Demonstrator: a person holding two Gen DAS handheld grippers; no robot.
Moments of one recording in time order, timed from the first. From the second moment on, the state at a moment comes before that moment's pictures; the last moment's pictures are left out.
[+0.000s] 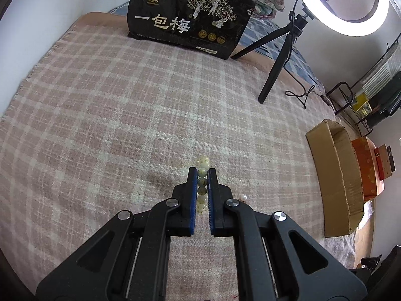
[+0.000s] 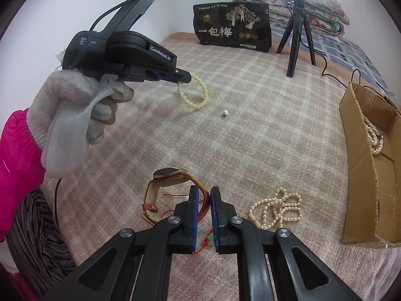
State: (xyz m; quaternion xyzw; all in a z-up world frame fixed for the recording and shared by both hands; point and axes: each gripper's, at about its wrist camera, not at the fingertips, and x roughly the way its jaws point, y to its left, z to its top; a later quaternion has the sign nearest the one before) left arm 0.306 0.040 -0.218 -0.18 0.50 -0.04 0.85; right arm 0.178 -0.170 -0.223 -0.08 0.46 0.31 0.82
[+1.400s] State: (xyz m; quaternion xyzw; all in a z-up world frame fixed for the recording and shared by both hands) left arm 0.284 -0.095 -0.122 -0.18 0.44 -0.19 0.86; right arm 0.196 -0.323 -0.158 0.00 0.39 0.16 0.91
